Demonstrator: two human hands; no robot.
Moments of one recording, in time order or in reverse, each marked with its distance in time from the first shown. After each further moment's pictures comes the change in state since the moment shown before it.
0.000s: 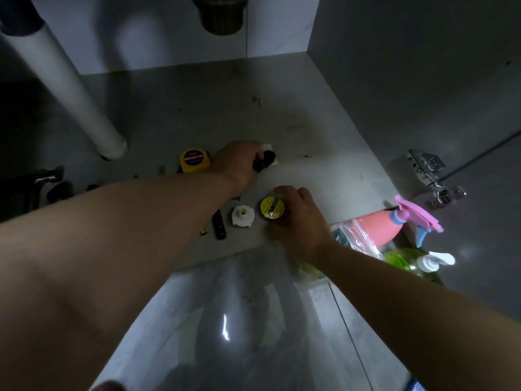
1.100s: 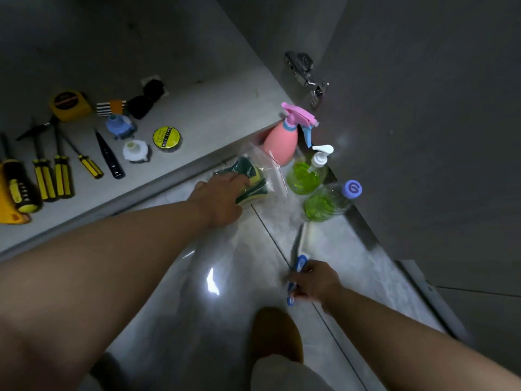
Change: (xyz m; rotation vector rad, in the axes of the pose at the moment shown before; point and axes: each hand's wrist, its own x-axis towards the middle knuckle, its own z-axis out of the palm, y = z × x) left_hand -0.126 0.099 0.159 0.251 -0.460 0.201; right_hand -0.288 0.149 -0.004 0.515 -0.162 1.203
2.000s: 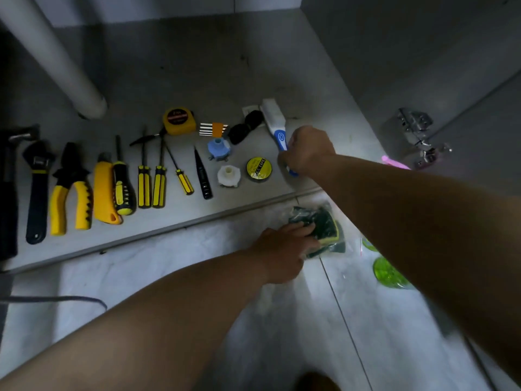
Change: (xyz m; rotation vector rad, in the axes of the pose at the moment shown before) left_hand -0.023 -0.030 0.008 -0.131 -0.050 0.184; right_hand -0.024 -0.369 0.084 -0.706 0.393 -0.846
